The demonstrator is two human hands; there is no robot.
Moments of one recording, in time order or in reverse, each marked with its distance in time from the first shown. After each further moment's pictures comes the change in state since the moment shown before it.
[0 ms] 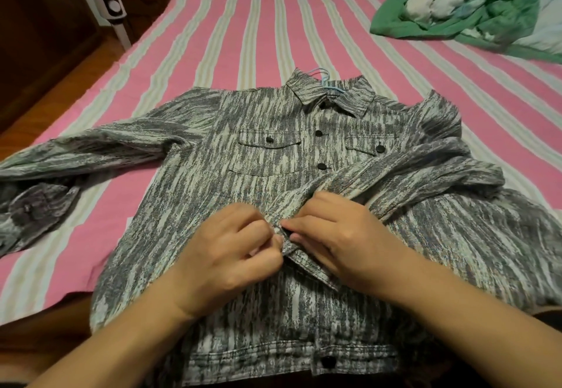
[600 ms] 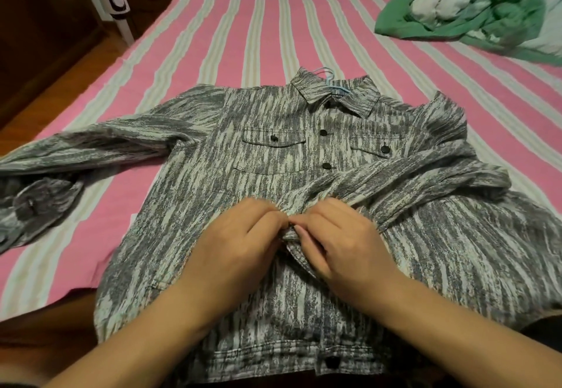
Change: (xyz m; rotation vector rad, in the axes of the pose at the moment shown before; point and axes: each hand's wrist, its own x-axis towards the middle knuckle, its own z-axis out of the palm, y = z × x) left_hand 0.004 0.011 -0.002 -0.094 -0.175 -0.424; right_hand -0.005 -0.019 0.022 -0.044 0.187 0.148
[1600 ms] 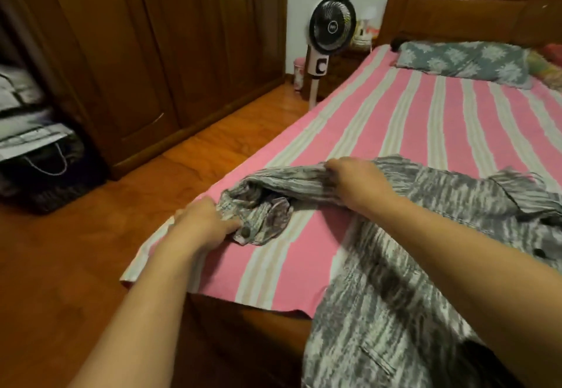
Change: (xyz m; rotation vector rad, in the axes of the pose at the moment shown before) left_hand -0.150 -0.215 -0.197 0.256 -0.185 -1.629; right_hand 0.291 -0.100 0.178 -0.234 -0.444 -0.119
